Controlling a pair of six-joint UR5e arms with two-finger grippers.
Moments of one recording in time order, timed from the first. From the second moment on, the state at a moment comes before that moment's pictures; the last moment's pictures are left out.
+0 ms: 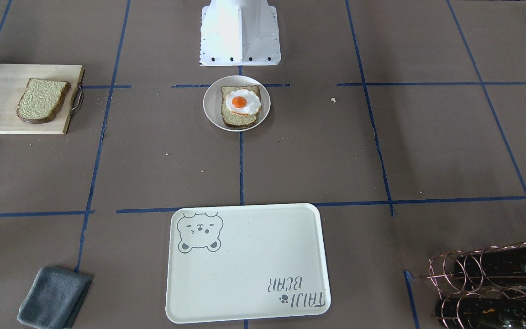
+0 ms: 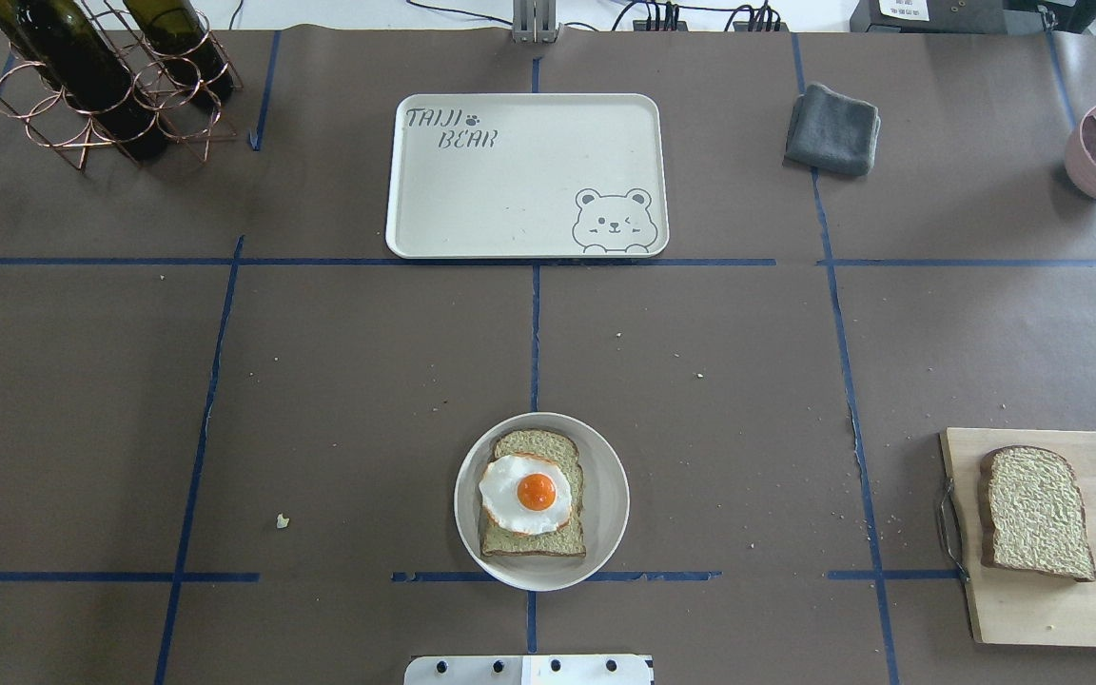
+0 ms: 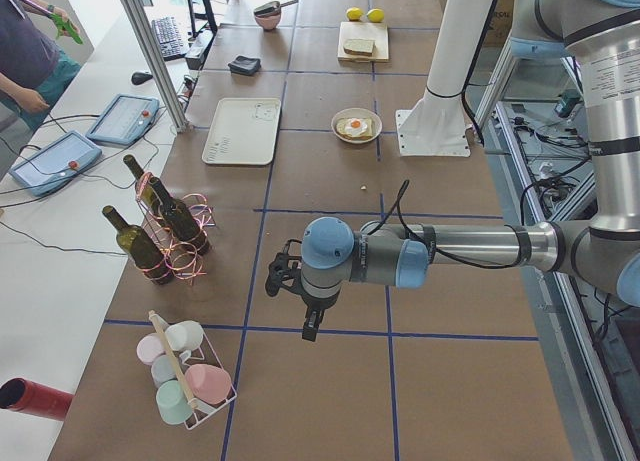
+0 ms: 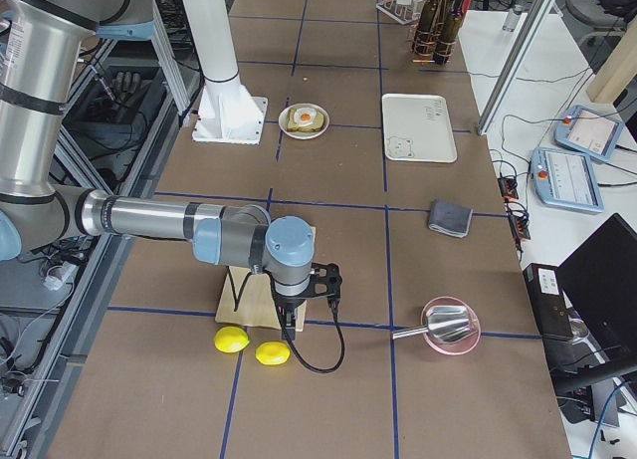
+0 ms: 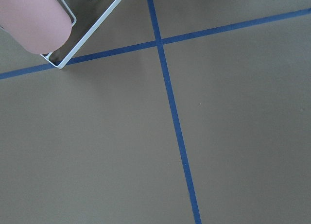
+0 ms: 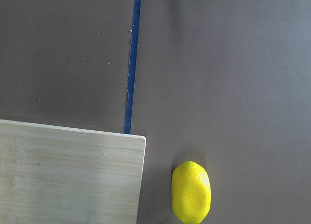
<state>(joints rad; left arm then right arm) -1.60 -1.32 -1.82 -1.68 -2.37 0.16 1.59 -1.91 1.87 -1.62 2.29 -0.15</state>
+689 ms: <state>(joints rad) -1.60 -1.31 -1.81 -1.68 -2.37 0.16 1.59 -1.91 1.87 -1.54 2.30 -0.16</state>
